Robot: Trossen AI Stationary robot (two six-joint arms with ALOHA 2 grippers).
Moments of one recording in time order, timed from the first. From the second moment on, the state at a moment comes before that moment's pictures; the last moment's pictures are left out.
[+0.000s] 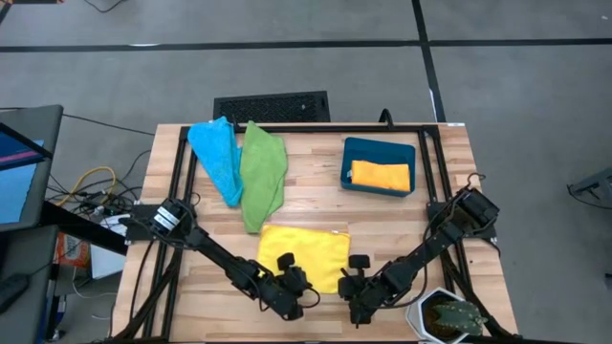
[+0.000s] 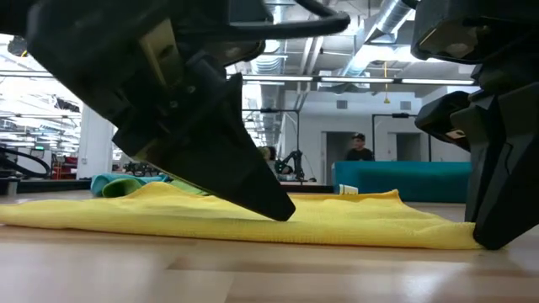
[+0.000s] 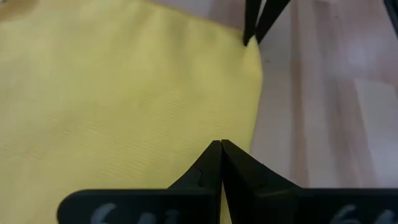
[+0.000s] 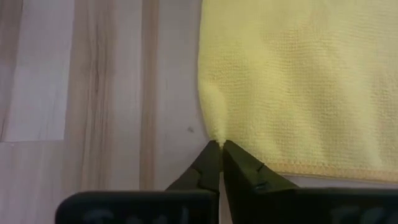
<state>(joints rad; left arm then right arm) -0.59 2.08 1.16 0.13 -0.51 -0.64 0.71 1.95 1.09 -0.33 0.29 0.62</state>
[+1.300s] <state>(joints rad) -0.60 2.11 1.16 0.13 -0.49 -0.57 0.65 1.94 1.32 -0.52 0.31 0.33</state>
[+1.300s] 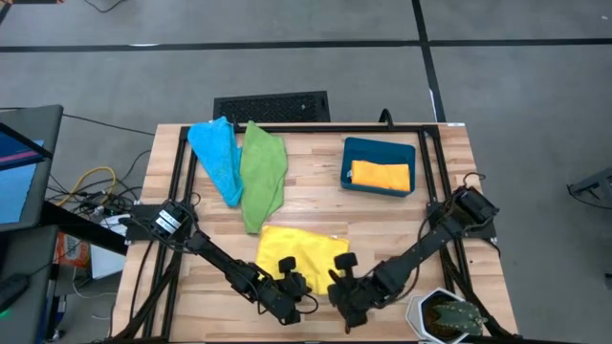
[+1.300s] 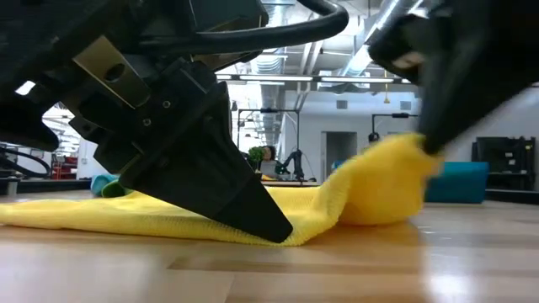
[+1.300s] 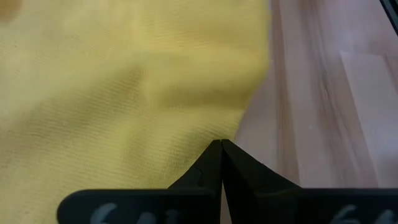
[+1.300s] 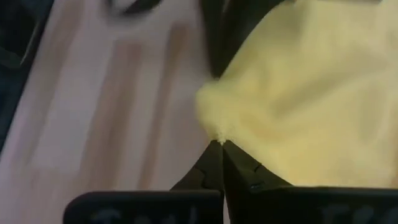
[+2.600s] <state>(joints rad) -0.68 1.88 0.96 -0.15 -0.57 -0.75 0.50 2.04 1.30 -0.09 0.21 0.13</state>
